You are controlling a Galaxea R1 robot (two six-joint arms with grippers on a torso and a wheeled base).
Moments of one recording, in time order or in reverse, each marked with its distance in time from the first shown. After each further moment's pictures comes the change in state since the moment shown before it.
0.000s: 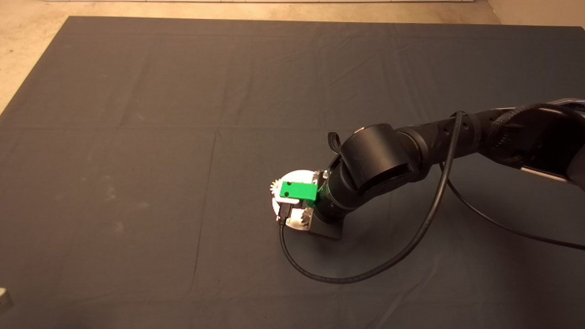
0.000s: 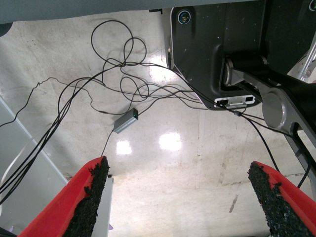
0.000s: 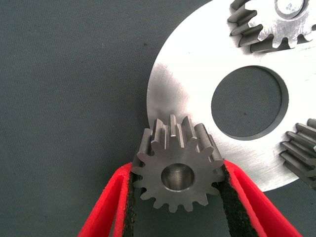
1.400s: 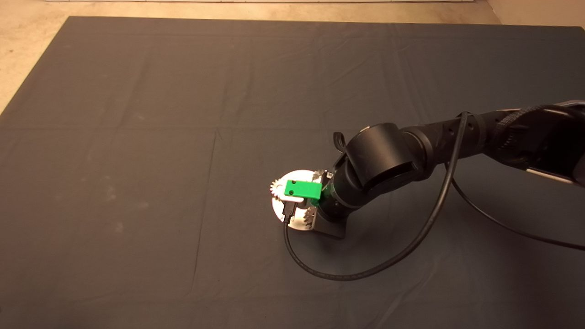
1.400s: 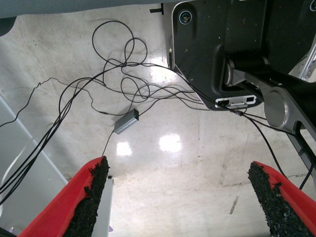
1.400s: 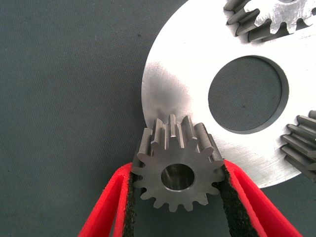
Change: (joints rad) left arm -0.005 -0.049 0.000 0.000 -0.001 0.045; right arm -0.005 -0.017 -0.001 0.000 0.007 -0.007
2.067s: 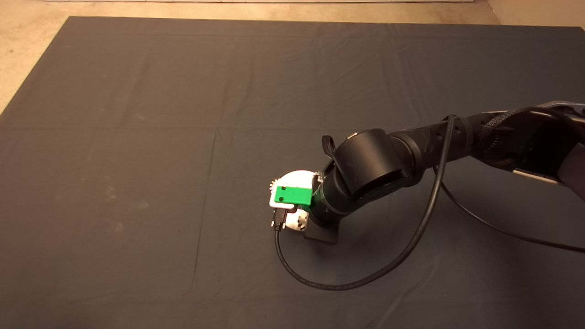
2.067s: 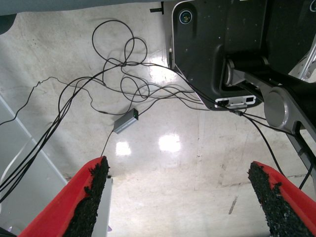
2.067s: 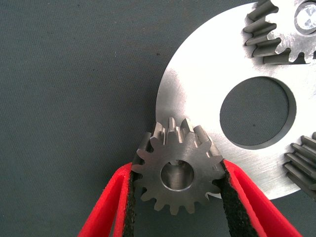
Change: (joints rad) left arm 0.000 -0.006 0.000 0.000 0.000 0.000; right arm -0.007 0.045 0.000 -0.011 -0.022 0.000
